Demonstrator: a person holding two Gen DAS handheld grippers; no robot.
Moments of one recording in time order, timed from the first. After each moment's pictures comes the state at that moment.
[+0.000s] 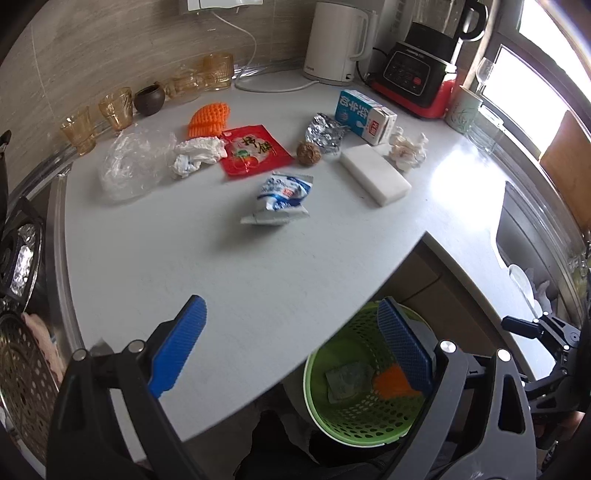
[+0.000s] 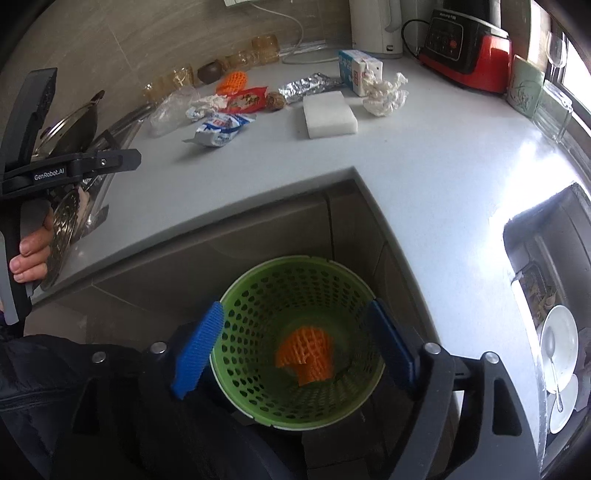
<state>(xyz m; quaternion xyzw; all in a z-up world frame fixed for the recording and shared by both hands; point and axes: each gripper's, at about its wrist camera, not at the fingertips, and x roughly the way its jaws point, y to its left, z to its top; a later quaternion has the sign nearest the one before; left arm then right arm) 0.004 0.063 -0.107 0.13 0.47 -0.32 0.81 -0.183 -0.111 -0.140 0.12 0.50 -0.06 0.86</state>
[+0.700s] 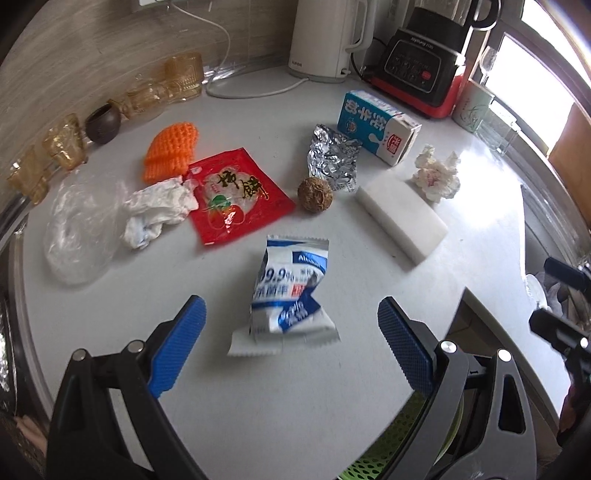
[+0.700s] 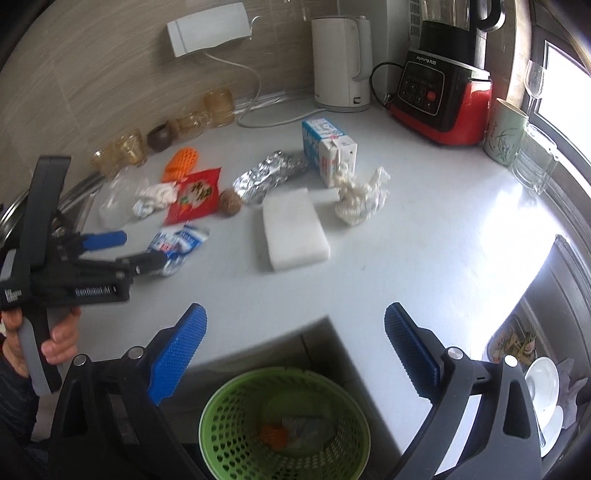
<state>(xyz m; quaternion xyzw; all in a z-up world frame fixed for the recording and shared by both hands) 0.098 -0.007 -0.142 0.16 0.47 -0.35 0.79 -0.069 -0.155 -0.105 0.12 0.44 -0.15 0.88</state>
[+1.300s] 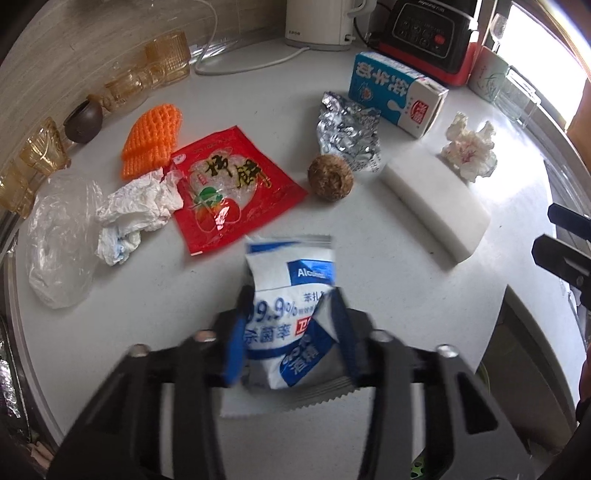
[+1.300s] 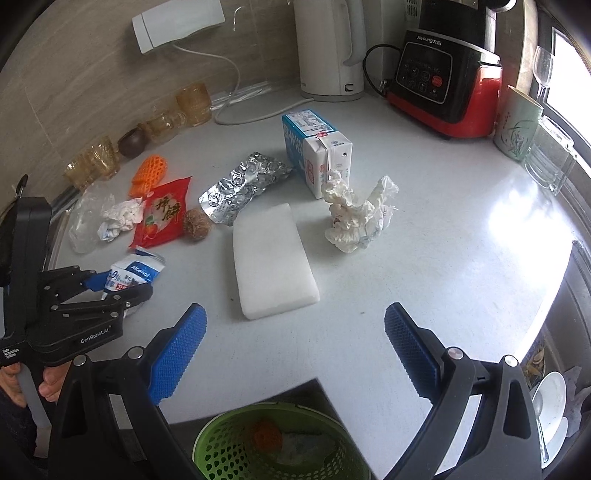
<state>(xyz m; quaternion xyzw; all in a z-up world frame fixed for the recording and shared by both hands) 0.120 -0.031 -0.175 0.21 0.50 -0.34 0.77 -0.017 -0.190 -0.133 0.14 0.46 -0.16 0.86</state>
